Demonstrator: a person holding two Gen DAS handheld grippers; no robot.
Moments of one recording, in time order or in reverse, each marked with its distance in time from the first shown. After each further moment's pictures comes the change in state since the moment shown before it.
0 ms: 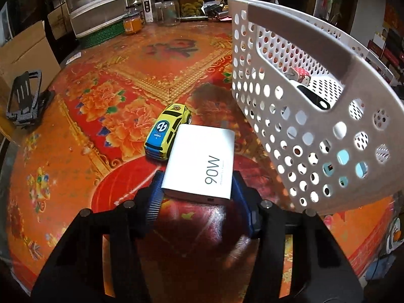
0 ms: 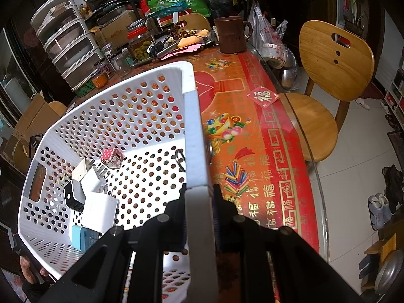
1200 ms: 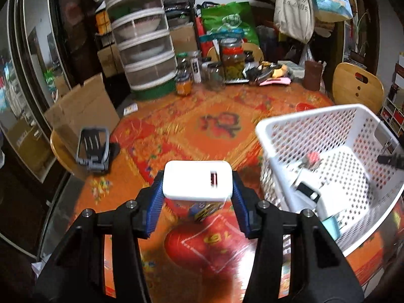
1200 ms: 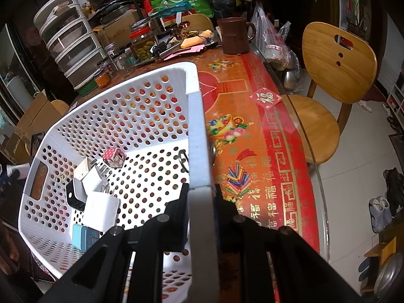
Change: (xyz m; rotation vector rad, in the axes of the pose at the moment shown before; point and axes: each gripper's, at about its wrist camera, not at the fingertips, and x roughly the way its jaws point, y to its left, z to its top) left arm -0.128 -0.001 0.076 -0.070 -0.228 0.243; right arm -0.001 0.003 0.001 -0.013 -0.002 0.009
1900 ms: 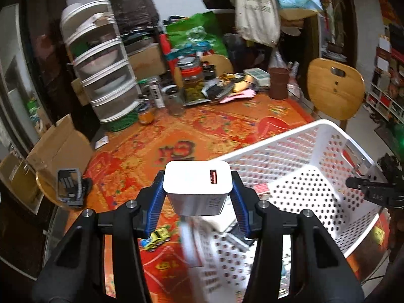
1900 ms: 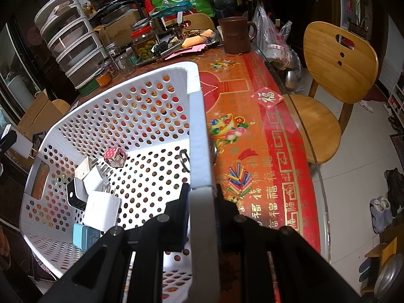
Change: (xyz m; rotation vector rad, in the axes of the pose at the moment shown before) left arm -0.016 -0.122 0.060 0.145 -0.047 -0.065; right arm 0.001 0.000 0.000 -0.001 0.002 0.006
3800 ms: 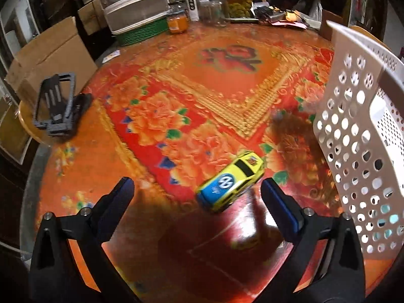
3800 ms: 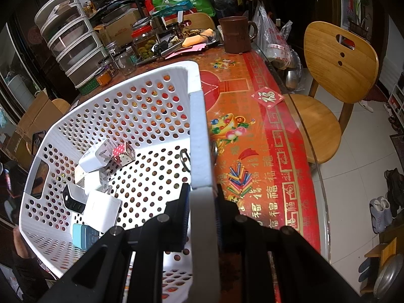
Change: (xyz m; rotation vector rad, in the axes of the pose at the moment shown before) left arm 0.150 0.152 -0.154 -0.126 0.292 0.007; right arm -0.001 0.000 -0.001 -0.004 0.002 0.000
